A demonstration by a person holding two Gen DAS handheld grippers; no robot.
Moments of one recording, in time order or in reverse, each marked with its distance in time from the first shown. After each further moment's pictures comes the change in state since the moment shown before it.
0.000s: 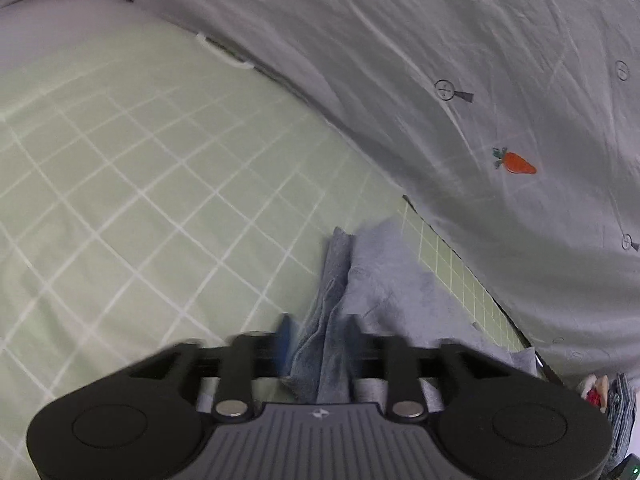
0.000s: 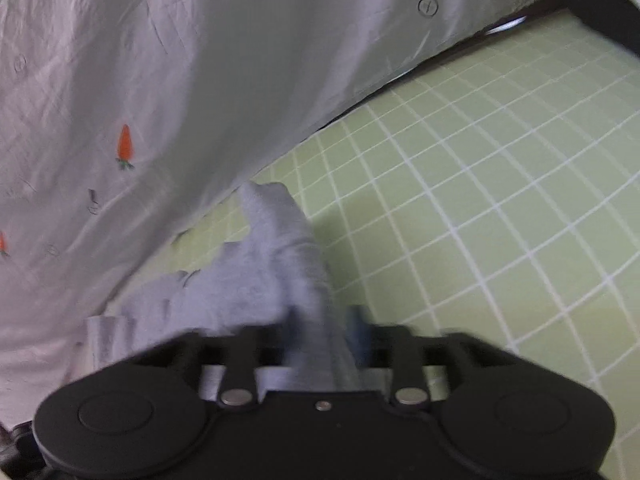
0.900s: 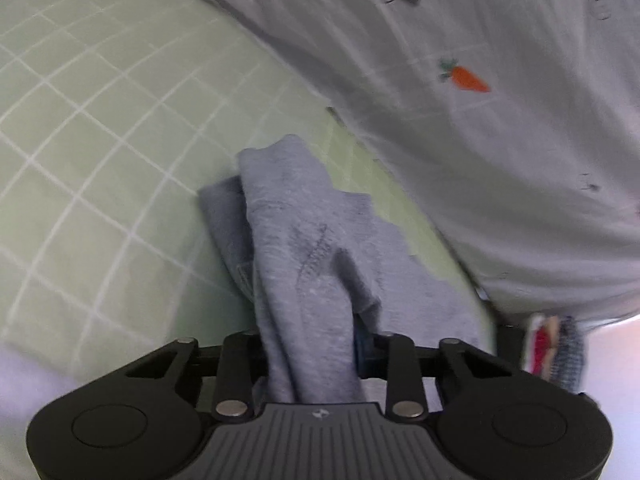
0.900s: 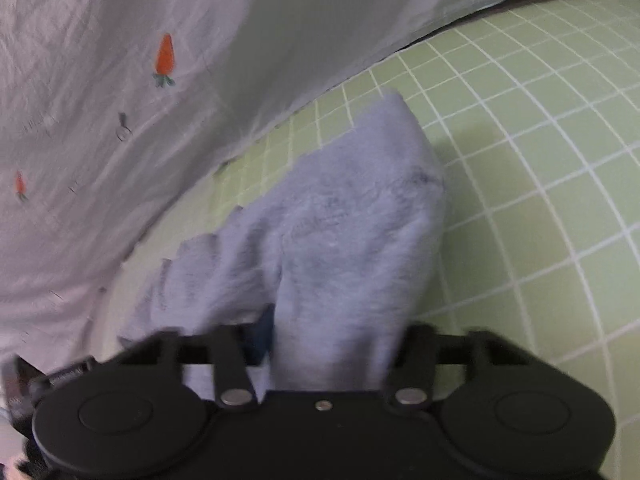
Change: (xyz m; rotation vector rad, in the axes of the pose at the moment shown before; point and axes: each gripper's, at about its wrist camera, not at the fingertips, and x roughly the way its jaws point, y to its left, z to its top) left arm 0.052 -0.024 -0.017 0.039 0.245 -0.241; right arm 0.041 0.049 -0.022 0.013 0.192 0.196
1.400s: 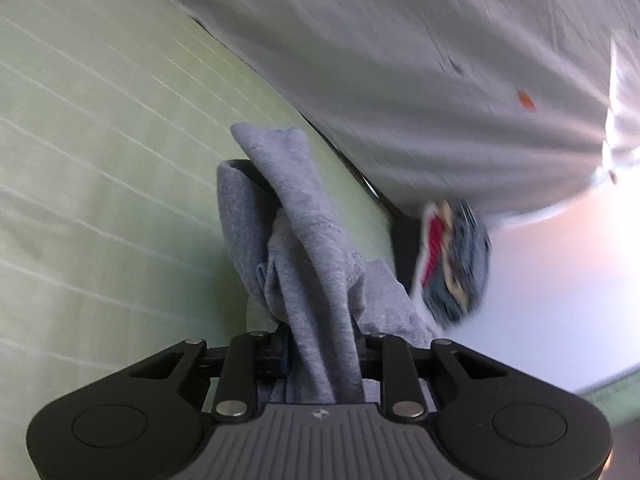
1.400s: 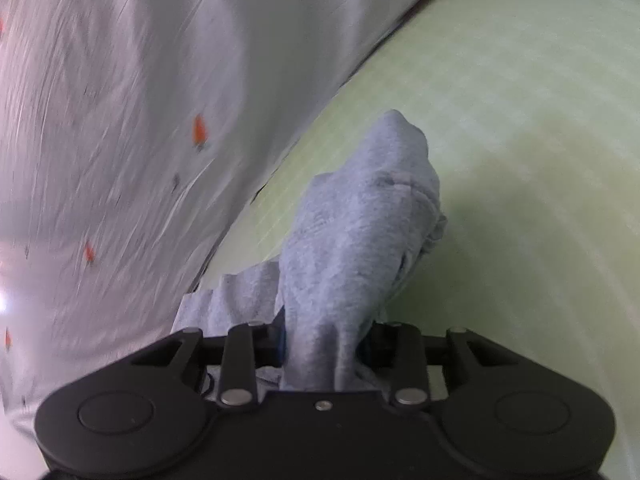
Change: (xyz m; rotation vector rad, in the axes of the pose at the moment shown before) left arm -0.049 -0.079 -0.114 0.126 0.212 -0.252; right arm -0.176 -0.019 -0.114 0.262 -0.176 0.020
